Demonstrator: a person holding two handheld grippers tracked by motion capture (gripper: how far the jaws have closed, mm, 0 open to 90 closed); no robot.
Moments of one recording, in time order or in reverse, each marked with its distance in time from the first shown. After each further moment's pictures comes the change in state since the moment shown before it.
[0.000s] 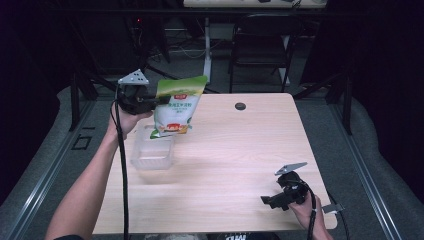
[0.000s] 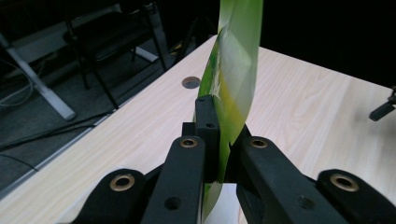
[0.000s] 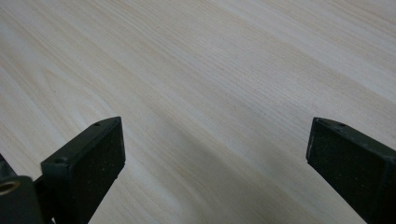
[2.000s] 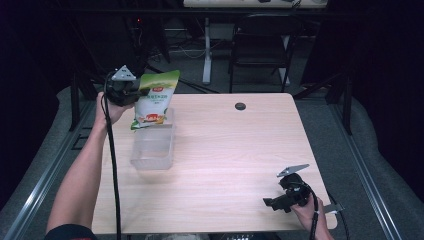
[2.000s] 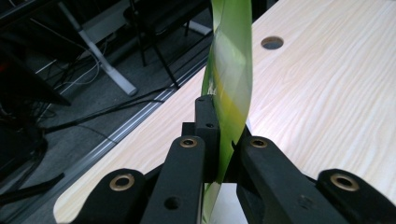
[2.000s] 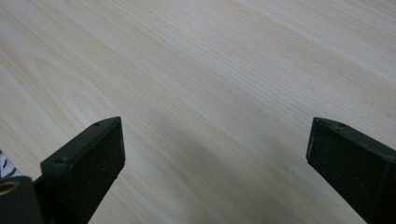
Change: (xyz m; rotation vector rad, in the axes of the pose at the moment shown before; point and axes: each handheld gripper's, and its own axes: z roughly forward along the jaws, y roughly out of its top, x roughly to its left) left arm 0.076 -0.036 0.013 0.114 0.195 0.077; right arm -0.002 -0.007 -0.001 0.007 -0.011 0.021
